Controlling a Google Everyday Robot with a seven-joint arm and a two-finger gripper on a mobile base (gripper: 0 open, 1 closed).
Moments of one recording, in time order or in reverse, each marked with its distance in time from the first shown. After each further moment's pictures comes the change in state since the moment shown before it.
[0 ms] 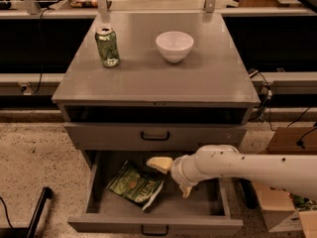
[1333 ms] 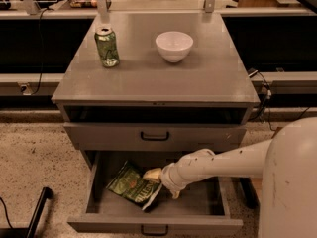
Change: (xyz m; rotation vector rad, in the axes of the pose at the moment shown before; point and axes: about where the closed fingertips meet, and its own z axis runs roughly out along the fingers) arm 0.007 0.029 0.089 -0.100 -0.021 -0.111
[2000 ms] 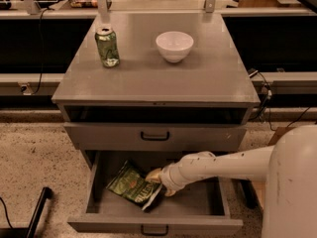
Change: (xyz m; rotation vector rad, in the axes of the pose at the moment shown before) arm 0.010 0.000 0.018 0.059 -0.017 0.040
